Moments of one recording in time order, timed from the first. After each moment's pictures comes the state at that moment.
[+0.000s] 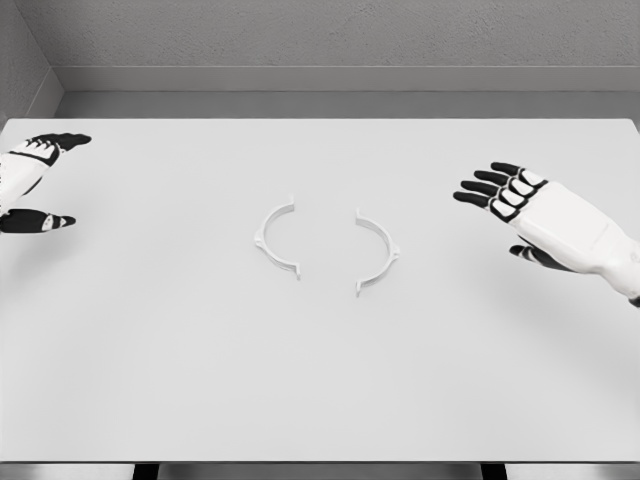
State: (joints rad) left arm -0.27 0.78 -0.20 -1.22 -0.39 -0.61 -0.04; right arm -0.04 -0.81 0.12 -1.74 0.65 -0.61 0.03
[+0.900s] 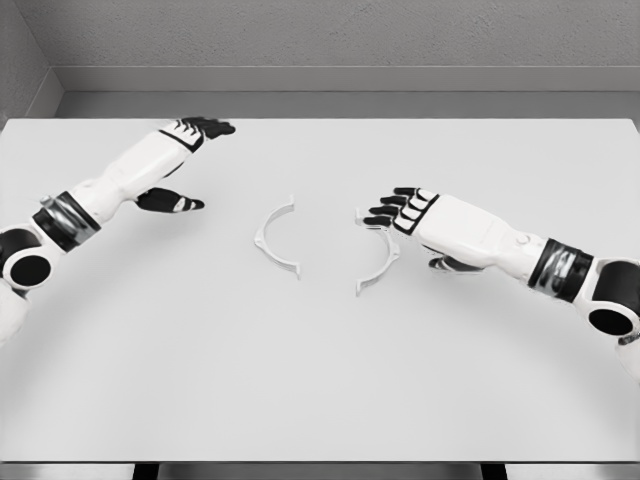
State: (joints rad) left arm -0.52 0.58 -0.50 -1.23 -0.42 -0.61 -0.04; right arm -0.32 -0.62 0.40 -1.59 0.65 -0.61 0.25
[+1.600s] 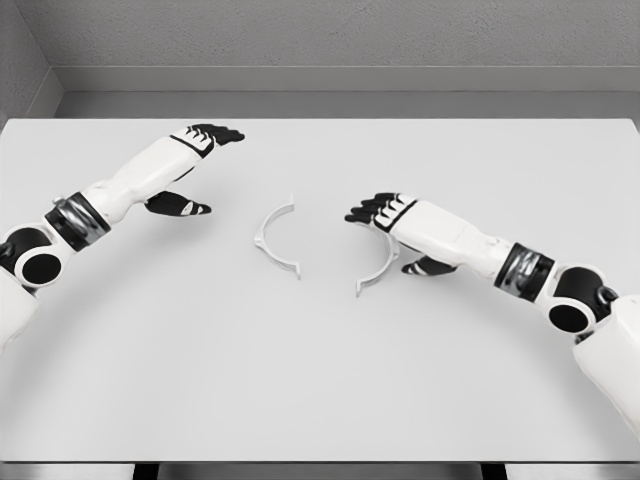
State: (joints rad) left arm -0.54 0.57 -0.55 -1.18 -0.43 -0.61 -0.04; right arm -0.34 -0.50 0.43 -1.45 0.61 -0.61 0.26
